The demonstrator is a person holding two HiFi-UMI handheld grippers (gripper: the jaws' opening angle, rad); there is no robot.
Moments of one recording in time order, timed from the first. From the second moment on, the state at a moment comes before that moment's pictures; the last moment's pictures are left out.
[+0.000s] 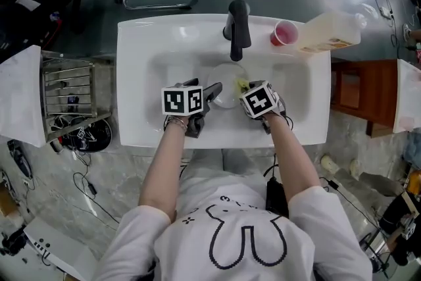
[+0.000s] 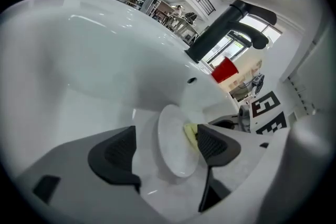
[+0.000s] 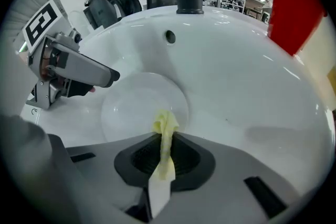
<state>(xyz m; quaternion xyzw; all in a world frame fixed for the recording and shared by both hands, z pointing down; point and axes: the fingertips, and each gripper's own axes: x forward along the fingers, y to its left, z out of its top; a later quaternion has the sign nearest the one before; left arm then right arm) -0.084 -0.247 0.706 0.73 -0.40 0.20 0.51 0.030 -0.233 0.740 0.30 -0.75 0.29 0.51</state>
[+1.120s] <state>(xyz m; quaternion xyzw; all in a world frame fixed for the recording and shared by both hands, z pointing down) -0.064 -0.234 0.704 0.71 -0.35 0.15 0.59 0.041 -0.233 0.719 0.37 -0.74 0.34 0.45</state>
